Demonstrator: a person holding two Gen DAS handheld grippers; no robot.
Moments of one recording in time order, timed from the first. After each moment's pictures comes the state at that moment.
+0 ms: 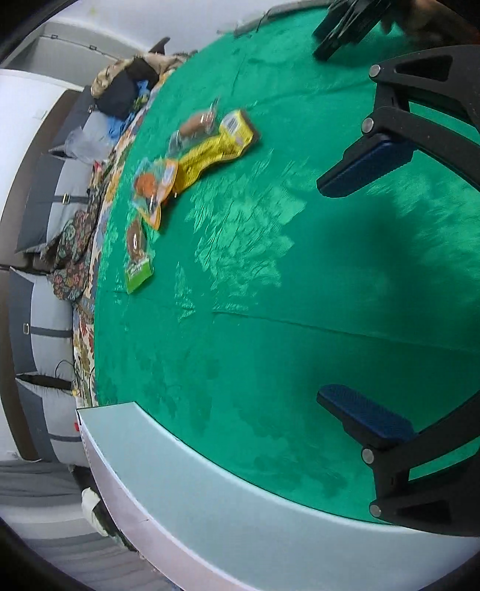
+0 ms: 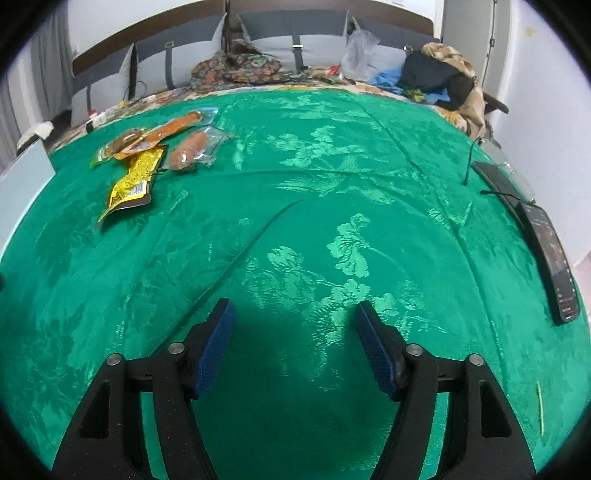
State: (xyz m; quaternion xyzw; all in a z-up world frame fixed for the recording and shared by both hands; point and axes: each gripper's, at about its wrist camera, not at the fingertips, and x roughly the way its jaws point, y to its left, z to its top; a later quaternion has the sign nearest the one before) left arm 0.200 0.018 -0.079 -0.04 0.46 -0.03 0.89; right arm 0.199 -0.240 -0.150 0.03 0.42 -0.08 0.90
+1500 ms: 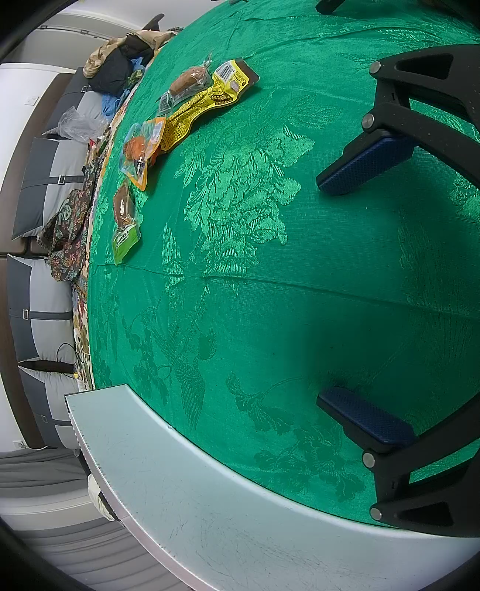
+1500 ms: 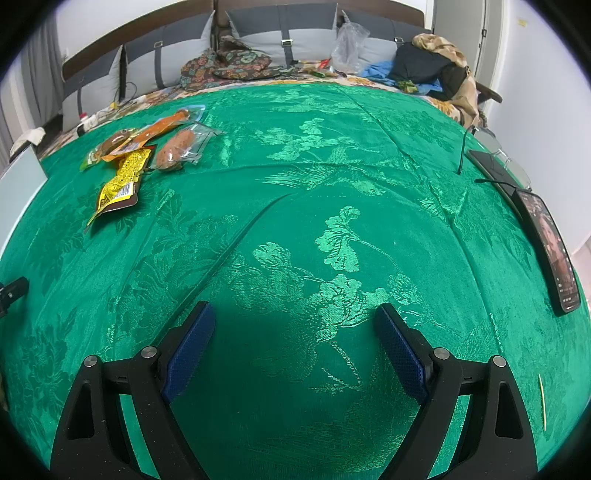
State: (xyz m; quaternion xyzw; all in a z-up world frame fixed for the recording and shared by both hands) left arm 0.215 0.030 -0.111 -0.01 0.46 0.01 0.89; right arm 0.200 -0.247 -0.153 0.04 0.42 -0.10 0.90
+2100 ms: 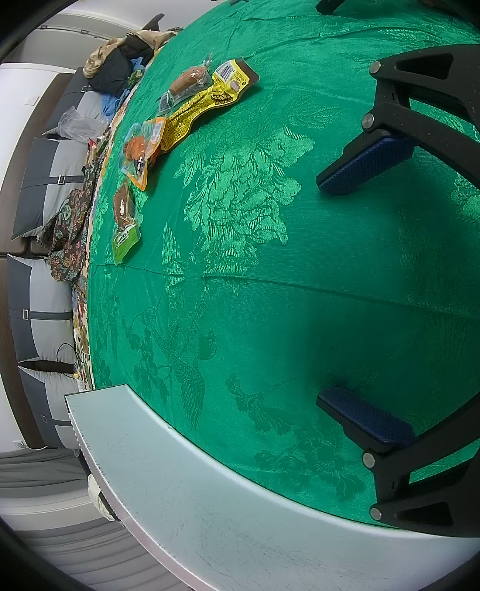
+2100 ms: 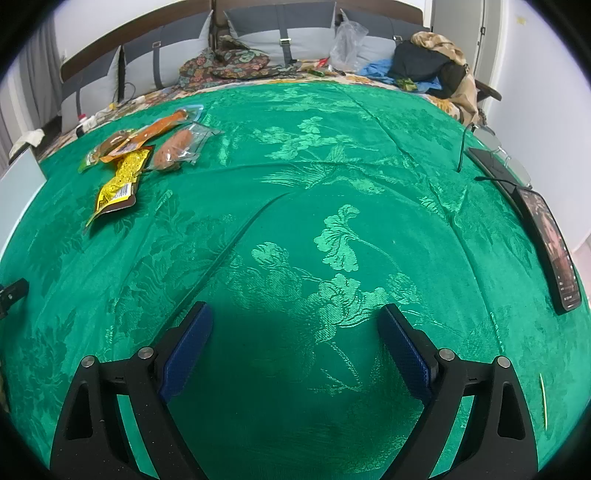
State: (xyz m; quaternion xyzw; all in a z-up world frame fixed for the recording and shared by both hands) left arm 0.216 0.030 -0.111 -0.01 0.46 0.01 0.89; right arm 0.198 -0.249 -0.154 0.04 0.42 -0.10 0.90
